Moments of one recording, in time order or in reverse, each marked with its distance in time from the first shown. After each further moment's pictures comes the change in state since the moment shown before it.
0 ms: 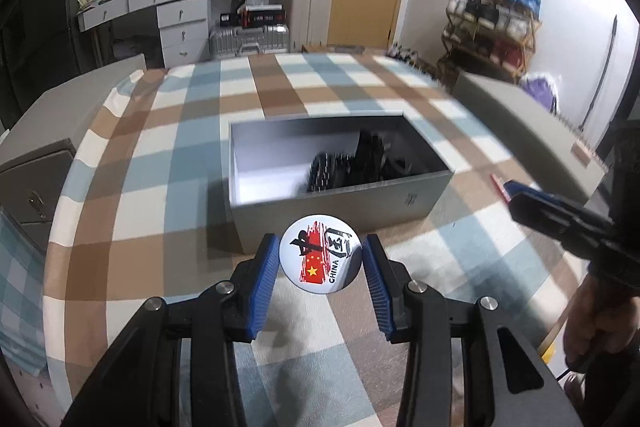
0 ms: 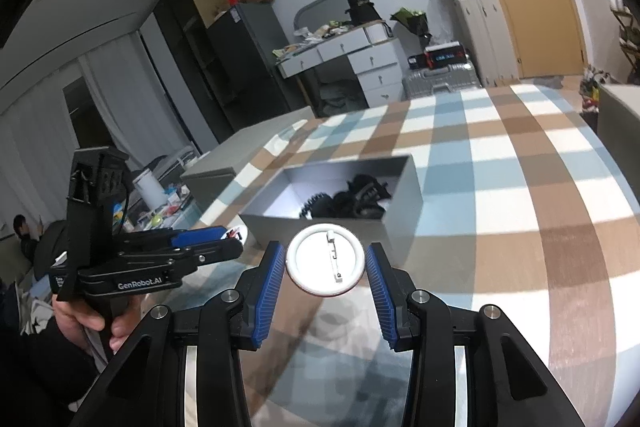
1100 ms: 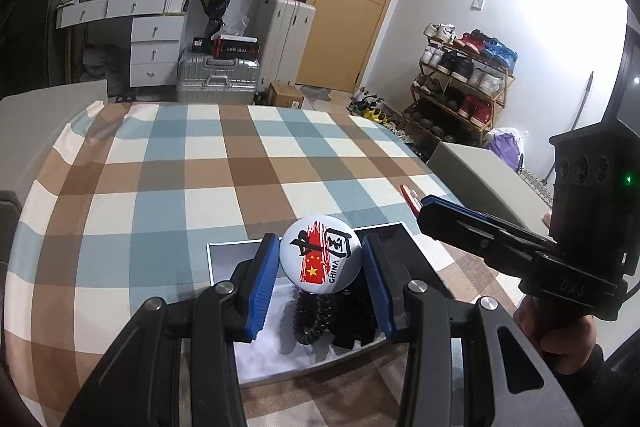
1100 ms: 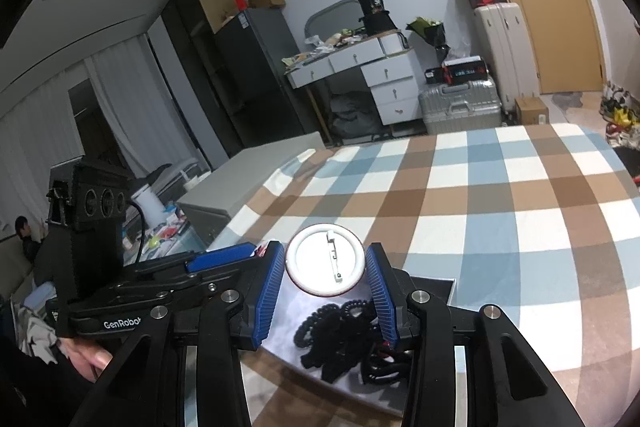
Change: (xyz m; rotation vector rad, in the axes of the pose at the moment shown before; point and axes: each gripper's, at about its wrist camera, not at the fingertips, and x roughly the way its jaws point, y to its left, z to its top) left arm 0.038 0.037 0.061 -0.067 -0.129 -0.192; right arm 0.086 -0.007 0.080 -0.017 -0.016 0.037
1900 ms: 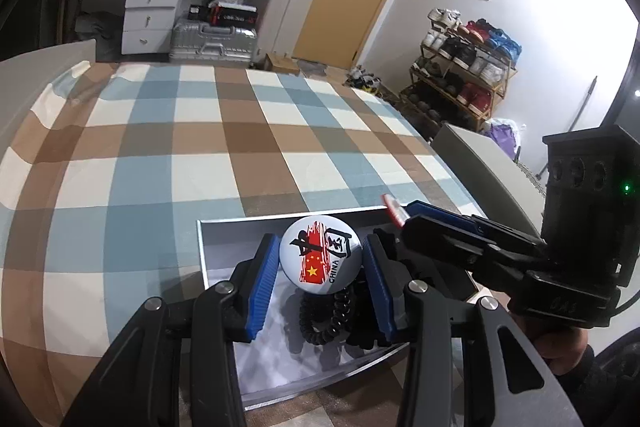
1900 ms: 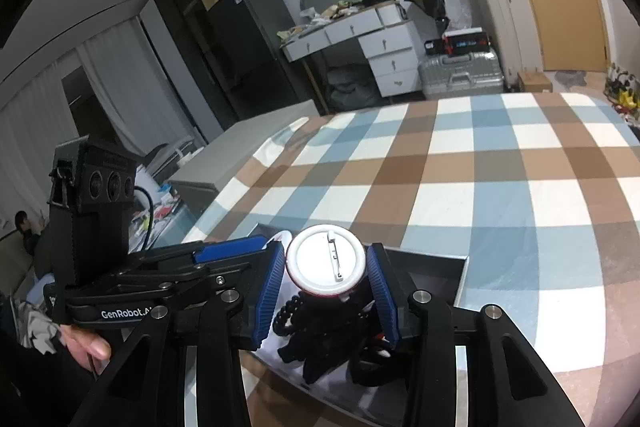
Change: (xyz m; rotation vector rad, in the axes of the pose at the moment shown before) left arm 0.025 0.015 -0.005 -0.051 0.111 -0.052; right arm 0.031 -0.010 -0.012 0.010 0.103 0.001
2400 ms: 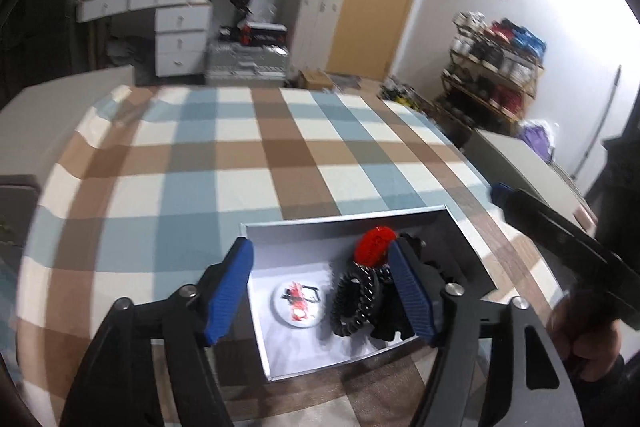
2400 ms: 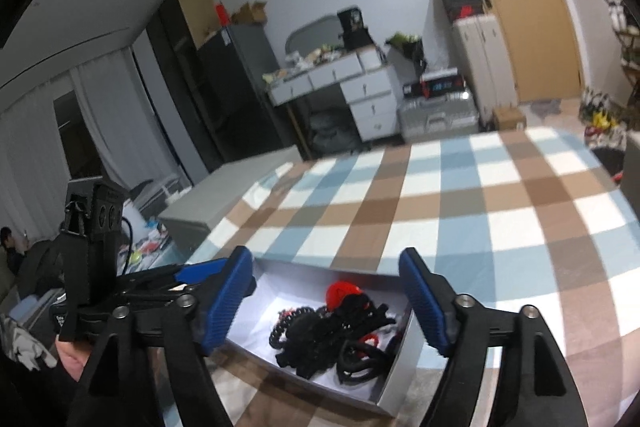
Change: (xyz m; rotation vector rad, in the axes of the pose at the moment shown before) left arm -0.025 -0.008 -0.004 0.022 -0.095 0.182; right arm -0.052 0.008 -0.003 -0.006 -0.203 -0.084
